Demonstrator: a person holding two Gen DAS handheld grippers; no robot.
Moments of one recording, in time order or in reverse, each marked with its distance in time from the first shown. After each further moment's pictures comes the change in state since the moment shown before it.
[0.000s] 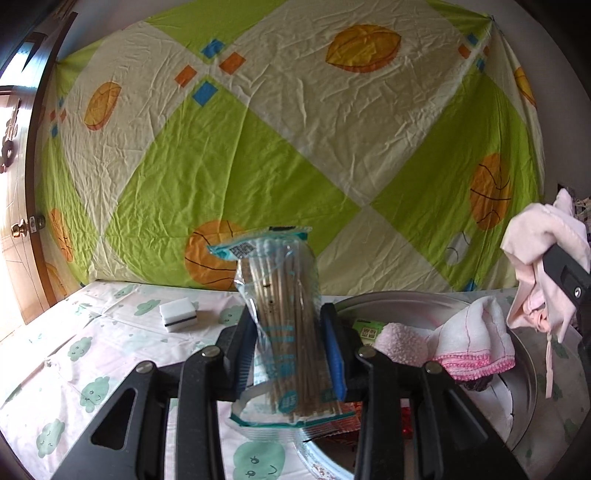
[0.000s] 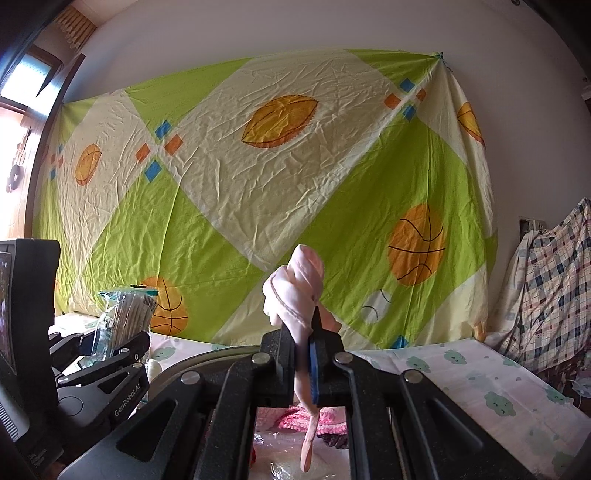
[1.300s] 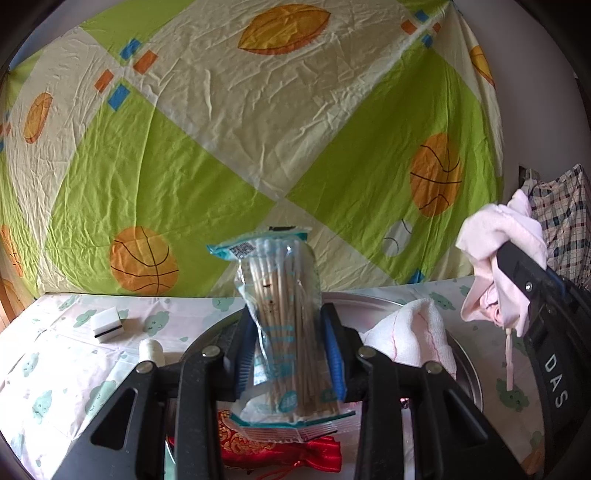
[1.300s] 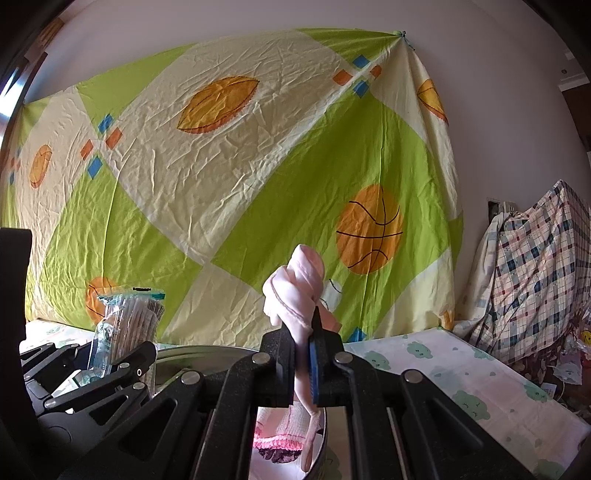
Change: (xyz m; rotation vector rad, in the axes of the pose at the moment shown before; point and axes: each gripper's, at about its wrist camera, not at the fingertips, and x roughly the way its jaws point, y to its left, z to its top) left arm 0.019 -0.074 0.011 0.059 0.045 -0.172; right arm 0.033 -0.048 -0.001 0.038 0.052 -0.136
